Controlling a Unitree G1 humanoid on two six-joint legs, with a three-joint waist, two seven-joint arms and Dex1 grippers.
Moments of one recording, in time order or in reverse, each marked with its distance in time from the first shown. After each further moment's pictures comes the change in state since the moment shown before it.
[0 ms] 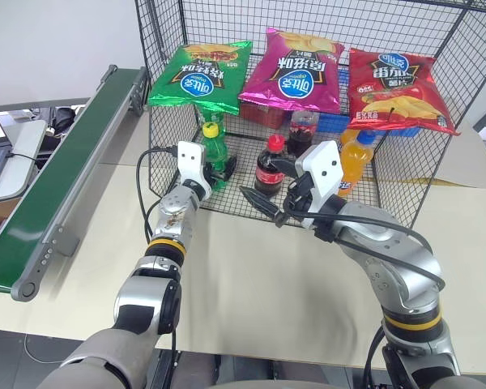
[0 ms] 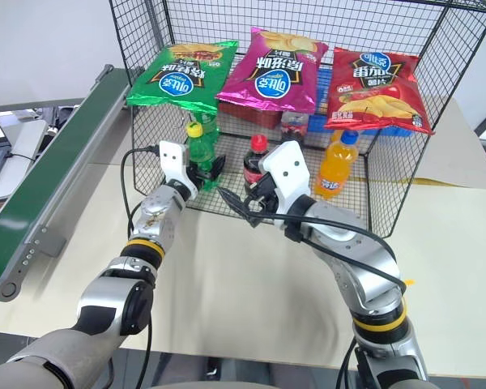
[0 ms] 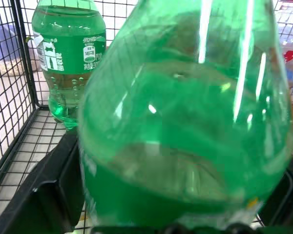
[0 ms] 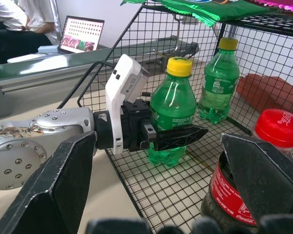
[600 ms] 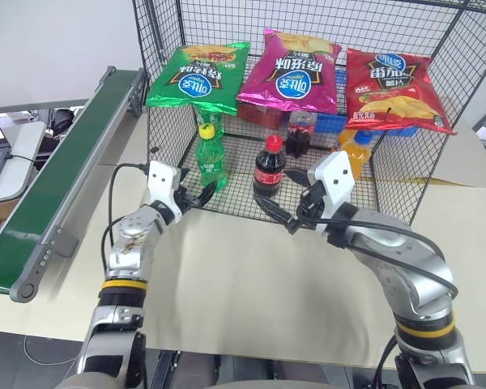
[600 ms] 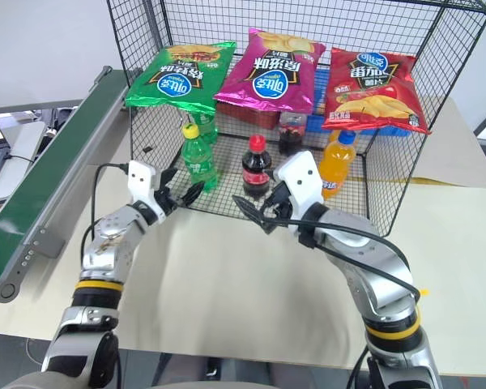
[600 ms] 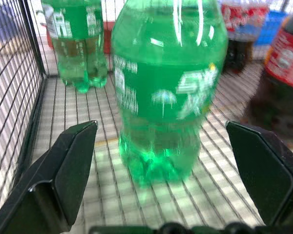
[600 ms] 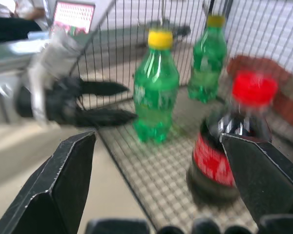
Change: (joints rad) left arm 0.438 0.257 -0.041 -0.788 -0.090 0.529 -0.191; right arm 0.119 -0.099 -0.065 -0.022 0.026 -0.012 0.083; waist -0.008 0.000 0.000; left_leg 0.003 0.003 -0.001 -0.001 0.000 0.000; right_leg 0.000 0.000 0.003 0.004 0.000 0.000
